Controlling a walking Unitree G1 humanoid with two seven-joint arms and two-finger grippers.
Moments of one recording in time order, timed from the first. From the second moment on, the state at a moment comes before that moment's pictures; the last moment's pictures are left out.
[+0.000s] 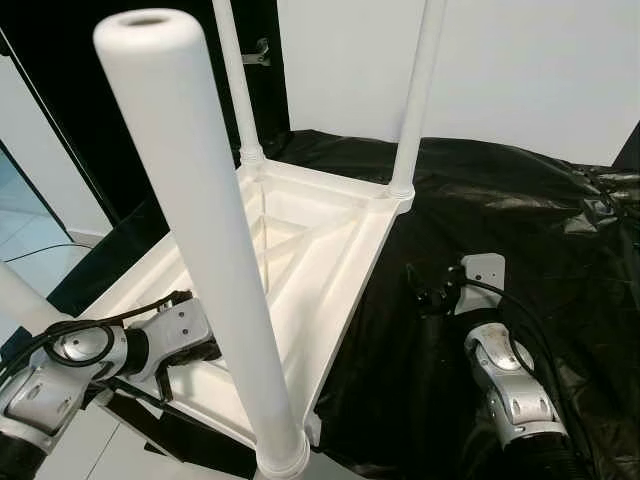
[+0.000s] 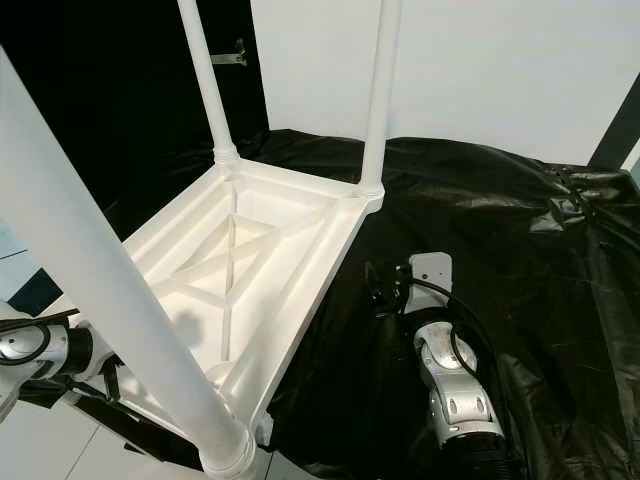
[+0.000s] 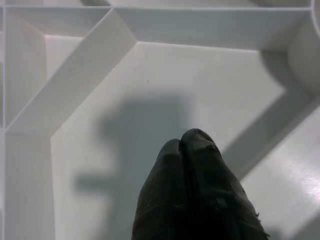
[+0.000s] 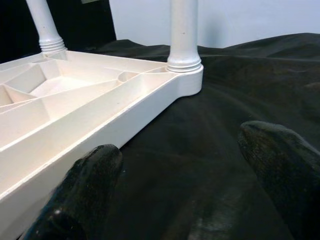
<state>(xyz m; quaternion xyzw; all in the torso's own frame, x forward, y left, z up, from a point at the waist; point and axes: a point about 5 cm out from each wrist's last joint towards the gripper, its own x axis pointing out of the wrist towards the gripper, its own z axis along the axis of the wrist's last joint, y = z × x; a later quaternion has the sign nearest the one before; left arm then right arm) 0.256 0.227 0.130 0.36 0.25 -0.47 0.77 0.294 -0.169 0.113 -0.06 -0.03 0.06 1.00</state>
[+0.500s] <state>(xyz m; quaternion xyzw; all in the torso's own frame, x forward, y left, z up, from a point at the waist) 0.260 0.231 0.177 0.22 0.15 -0.46 0.85 0.292 -0.171 0.116 -0.07 -0.04 0.05 1.00</state>
